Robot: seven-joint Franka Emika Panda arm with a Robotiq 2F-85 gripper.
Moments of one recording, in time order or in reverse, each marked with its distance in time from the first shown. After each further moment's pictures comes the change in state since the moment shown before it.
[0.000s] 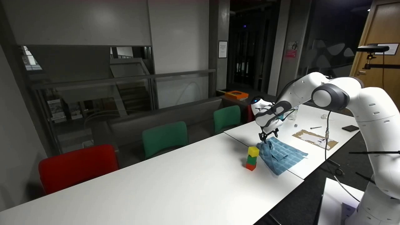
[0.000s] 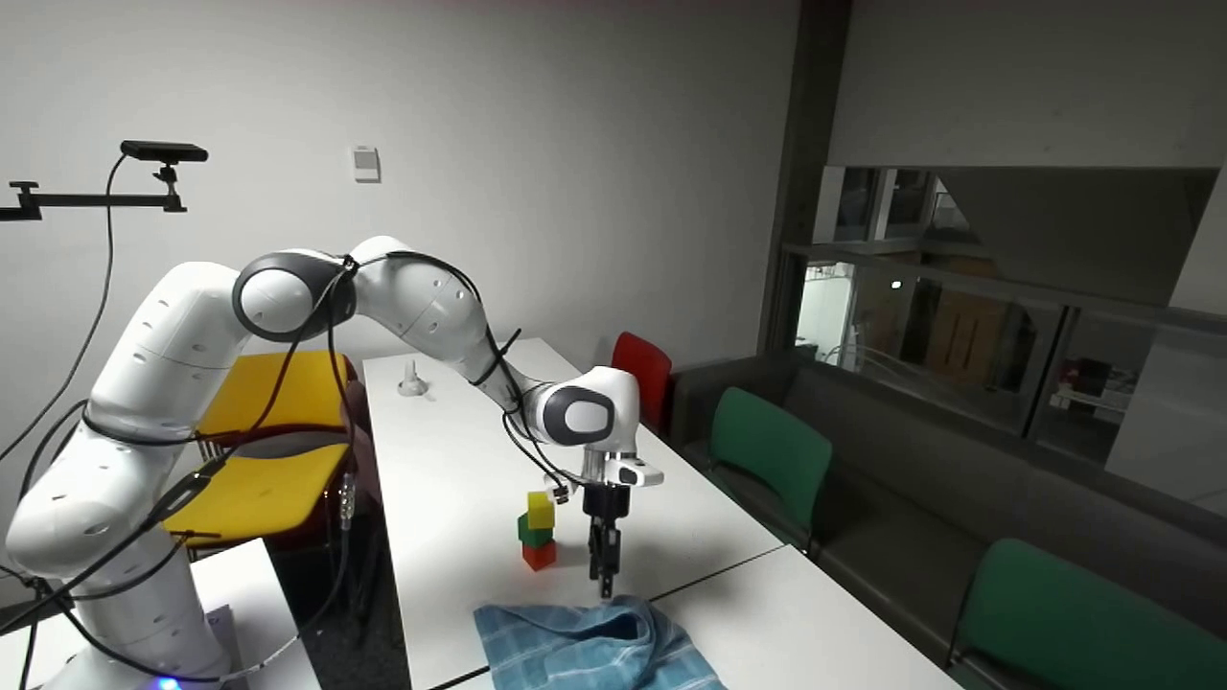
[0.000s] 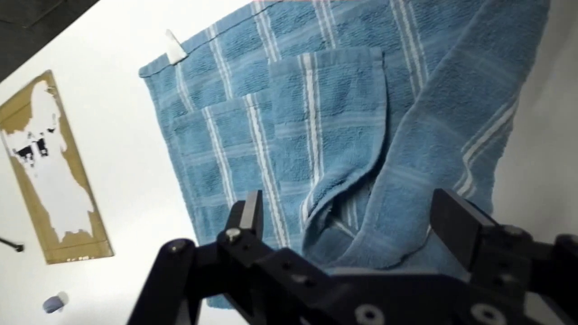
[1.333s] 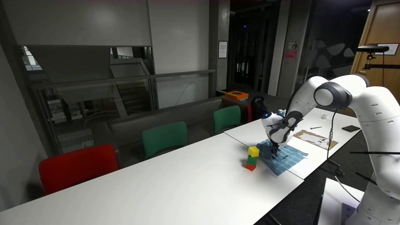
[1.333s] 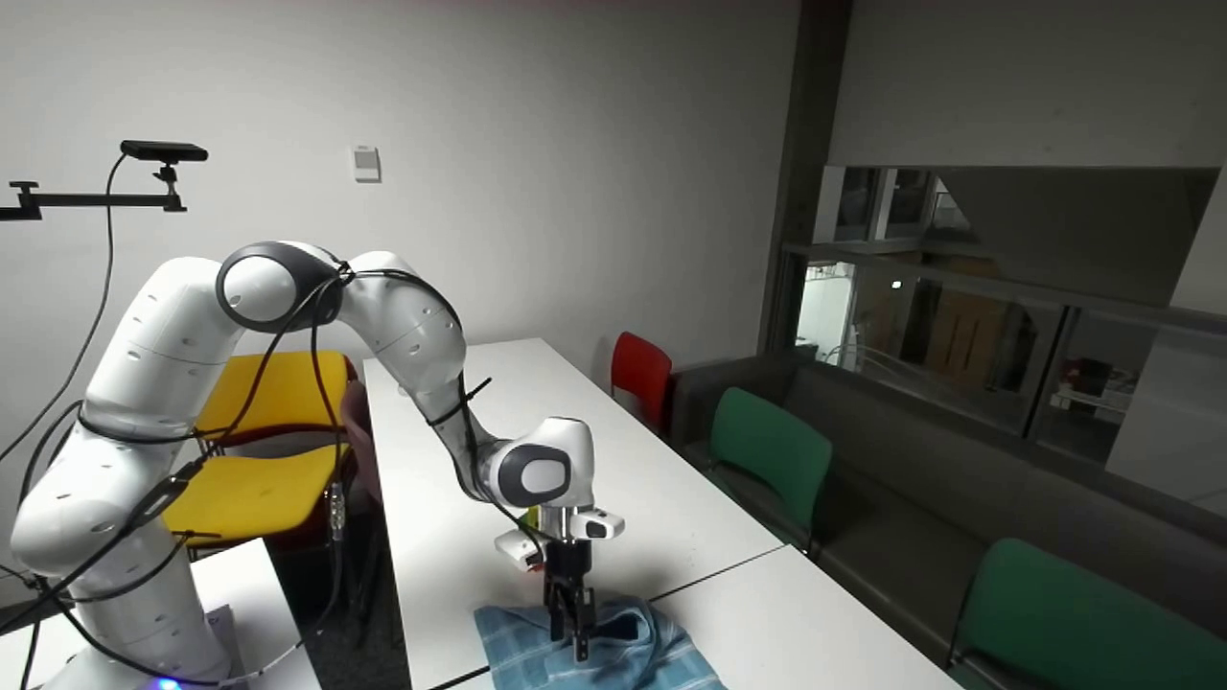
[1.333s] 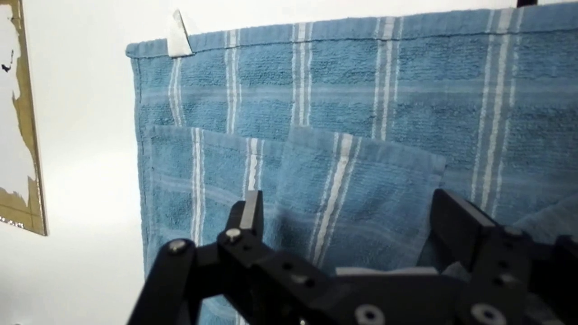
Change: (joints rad) arm 0.038 -0.036 -0.091 -0.319 -0.173 0.342 -0.164
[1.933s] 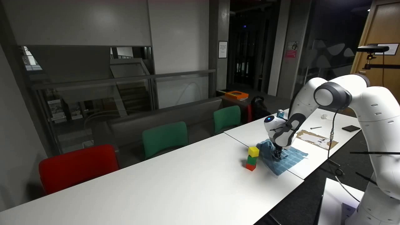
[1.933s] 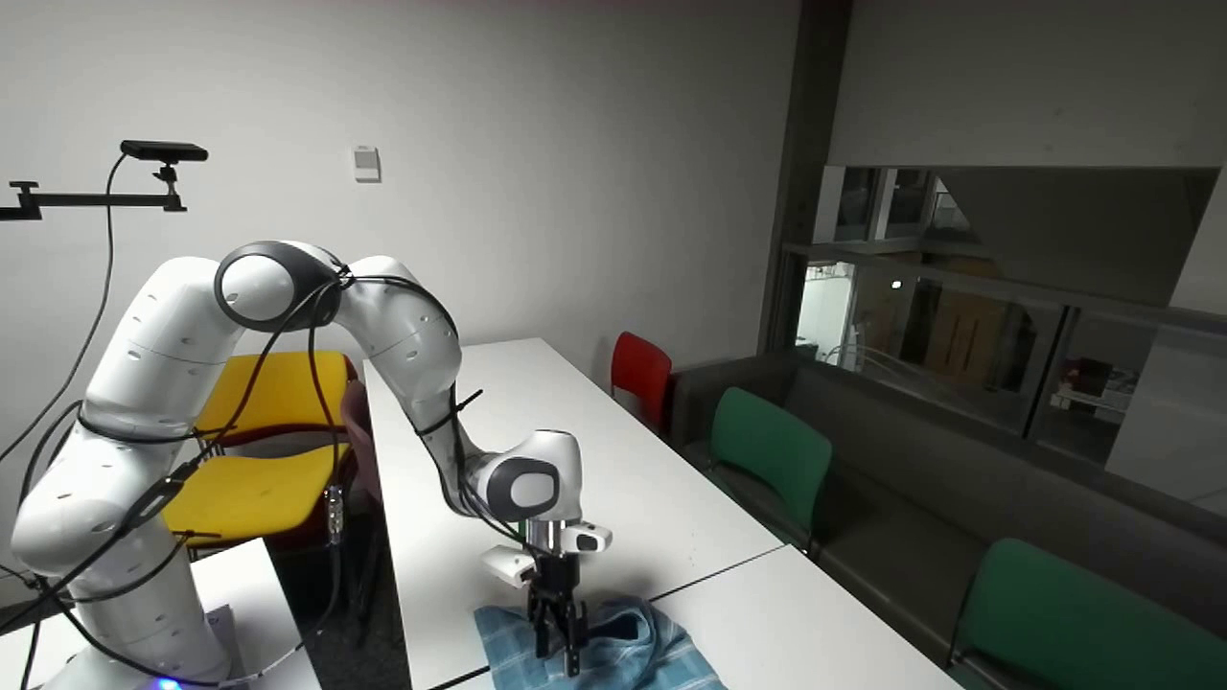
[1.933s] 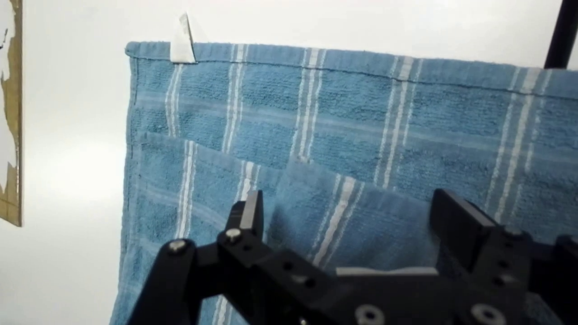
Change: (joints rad) arm 0.004 -0.001 -0.018 -0.062 -0.055 0.052 -0.064
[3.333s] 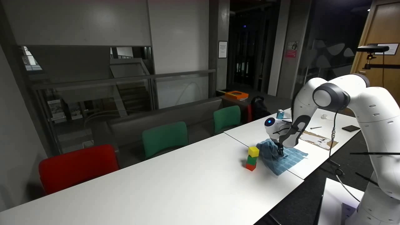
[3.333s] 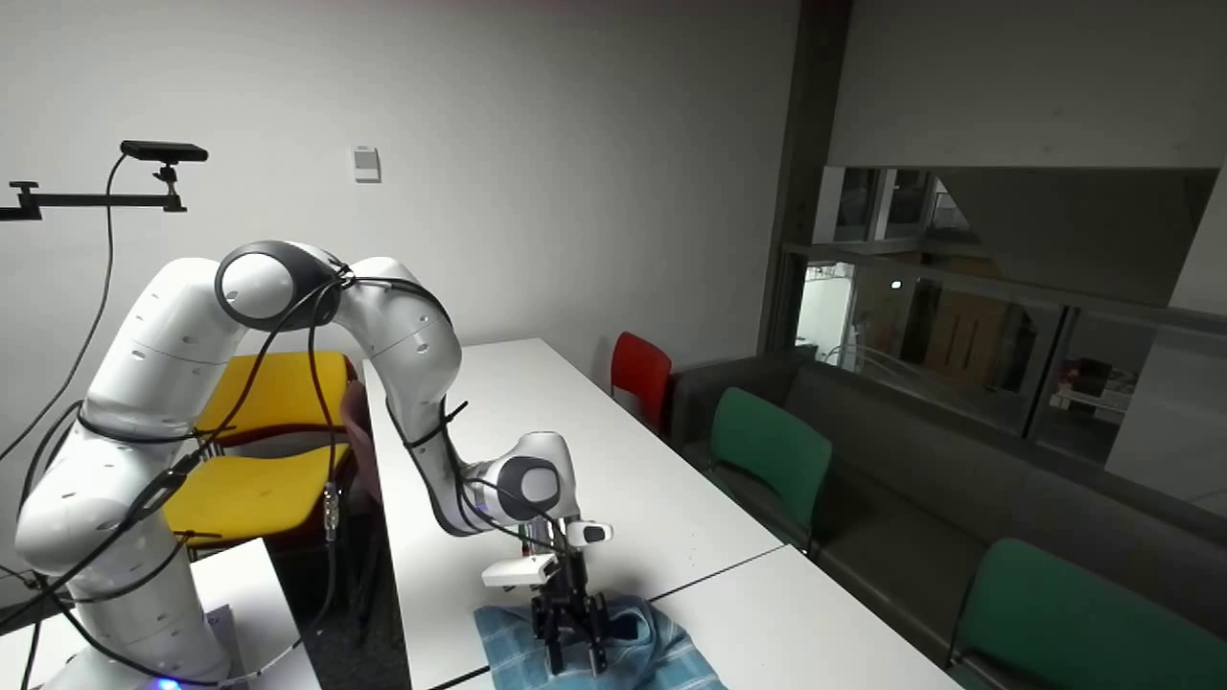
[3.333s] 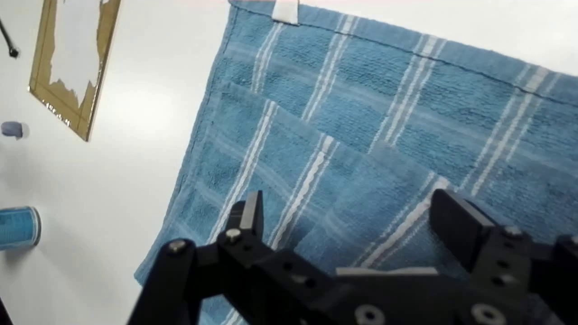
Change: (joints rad) arm 0.029 0.011 -0.060 0.008 -0.303 0.055 0.002
